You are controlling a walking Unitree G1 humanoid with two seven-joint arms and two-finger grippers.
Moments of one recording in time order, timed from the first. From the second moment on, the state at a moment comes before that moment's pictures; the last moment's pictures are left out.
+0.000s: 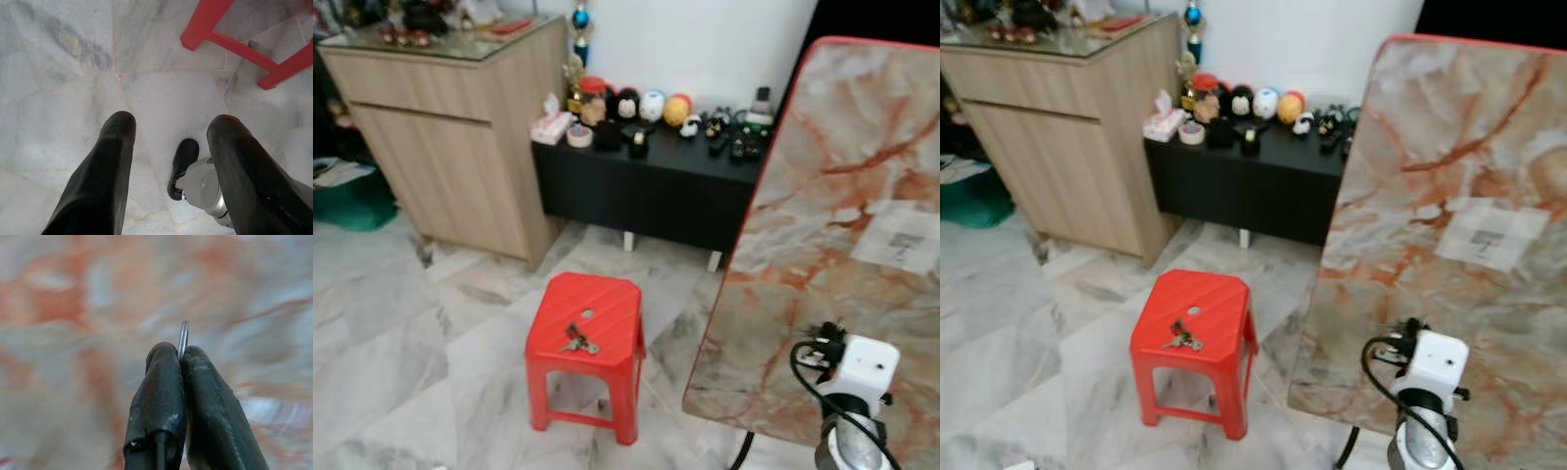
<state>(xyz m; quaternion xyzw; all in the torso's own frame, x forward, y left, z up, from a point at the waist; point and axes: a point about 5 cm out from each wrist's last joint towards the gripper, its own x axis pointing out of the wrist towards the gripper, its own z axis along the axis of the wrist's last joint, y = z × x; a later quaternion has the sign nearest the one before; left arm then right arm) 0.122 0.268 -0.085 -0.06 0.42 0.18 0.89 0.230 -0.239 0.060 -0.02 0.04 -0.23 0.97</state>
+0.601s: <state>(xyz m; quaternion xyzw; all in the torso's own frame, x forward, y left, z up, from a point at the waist) 0.123 0.273 -0.083 -0.05 0.42 0.19 0.89 0.255 -0.252 0.102 -0.20 -0.04 -0.31 0.93</state>
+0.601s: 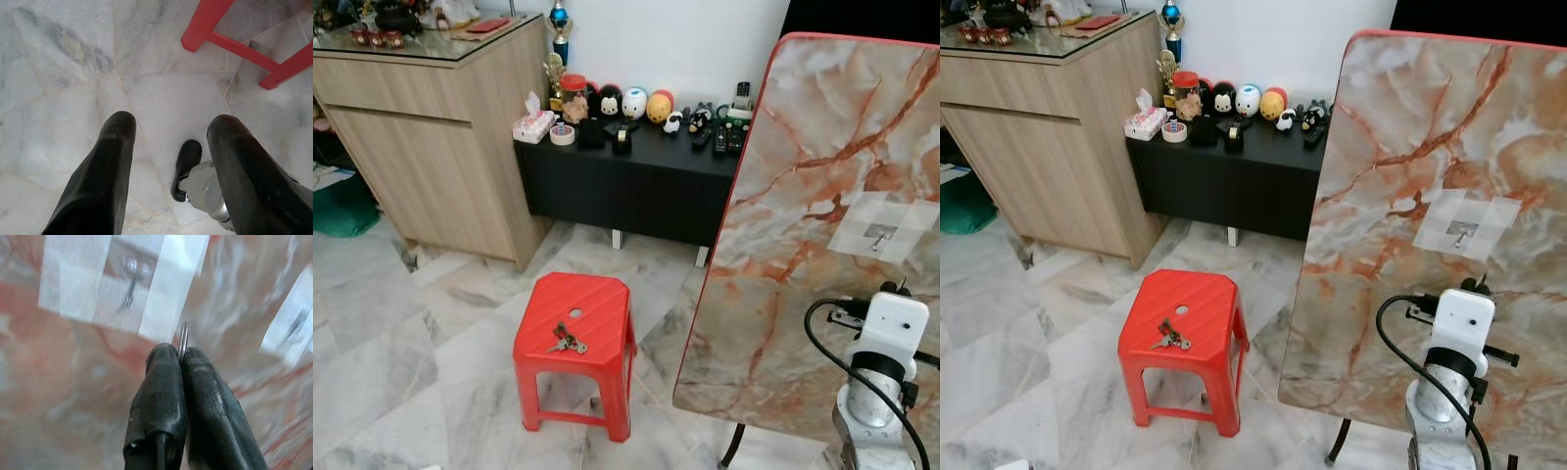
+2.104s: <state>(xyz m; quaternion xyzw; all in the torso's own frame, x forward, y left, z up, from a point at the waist) 0.111 0.278 -0.085 -0.05 0.43 0.19 0.88 0.281 -0.247 0.108 -0.35 0.00 -0.29 0.89</state>
